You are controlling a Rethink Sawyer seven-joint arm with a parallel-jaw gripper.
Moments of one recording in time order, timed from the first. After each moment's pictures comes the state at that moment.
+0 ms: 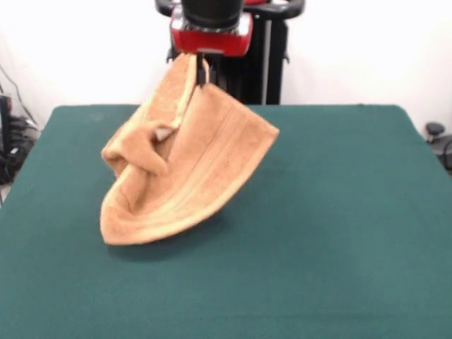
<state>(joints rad) -0.23 -0.78 -0.07 1.72 -0.10 0.88 1.58</state>
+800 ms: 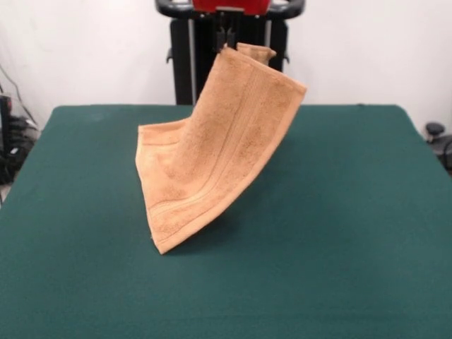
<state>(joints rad) -0.20 -0.86 -0.08 1.72 -0.06 0.97 1.58</state>
